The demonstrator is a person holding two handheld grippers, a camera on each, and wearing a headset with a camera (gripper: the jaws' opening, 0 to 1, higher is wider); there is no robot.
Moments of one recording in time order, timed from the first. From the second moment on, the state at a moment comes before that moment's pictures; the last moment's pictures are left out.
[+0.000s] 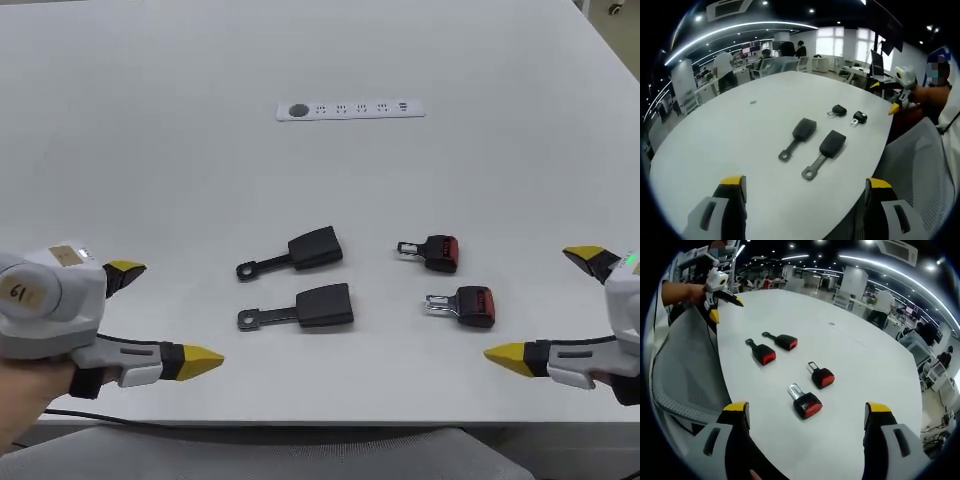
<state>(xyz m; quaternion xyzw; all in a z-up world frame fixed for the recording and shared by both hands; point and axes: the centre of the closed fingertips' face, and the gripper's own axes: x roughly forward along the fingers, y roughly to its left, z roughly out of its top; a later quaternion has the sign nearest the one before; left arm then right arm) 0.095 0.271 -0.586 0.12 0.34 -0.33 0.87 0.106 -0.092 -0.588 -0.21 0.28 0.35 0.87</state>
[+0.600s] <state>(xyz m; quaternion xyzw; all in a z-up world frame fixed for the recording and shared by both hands) 0.096 0.265 -0.587 0.14 0.33 -0.34 0.87 0.107 -0.092 -0.590 -0.23 0.28 0.36 0.86</state>
